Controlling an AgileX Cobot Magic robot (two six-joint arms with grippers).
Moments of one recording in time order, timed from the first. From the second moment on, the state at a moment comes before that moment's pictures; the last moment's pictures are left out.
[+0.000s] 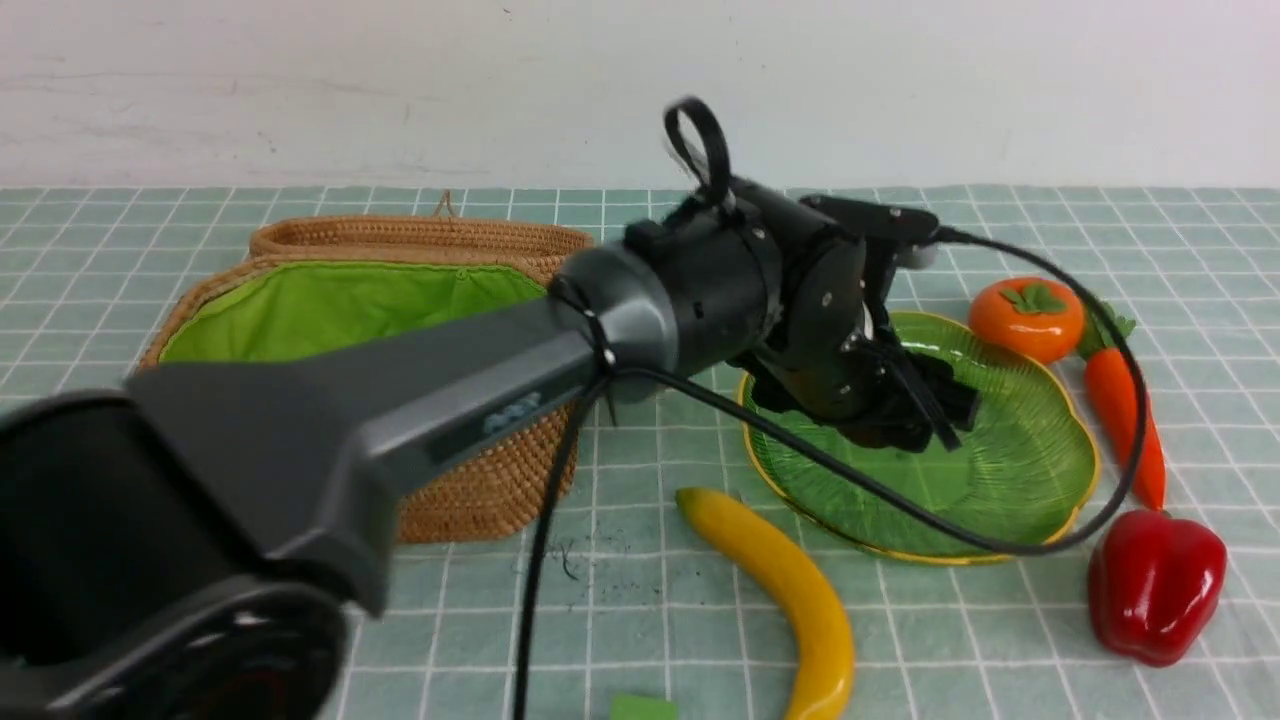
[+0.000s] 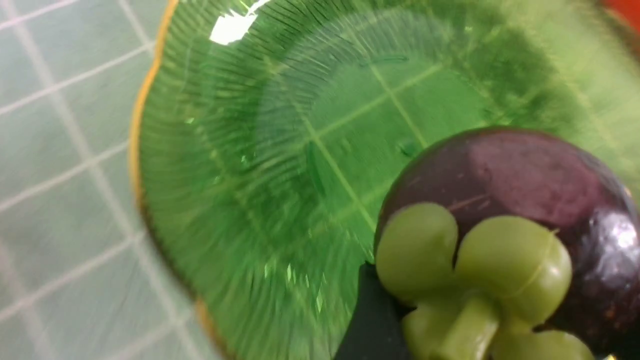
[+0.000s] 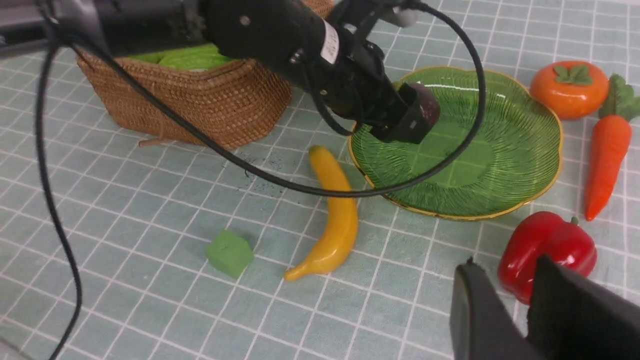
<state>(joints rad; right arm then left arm) 0.30 0.46 -1.07 0.18 1.17 -0.02 -0.78 2.23 -1.96 0.01 0.64 -0.28</state>
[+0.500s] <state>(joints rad) 0.30 0.46 -1.07 0.20 1.17 -0.03 -0.78 2.26 -2.02 -0.01 0.71 -0.26</state>
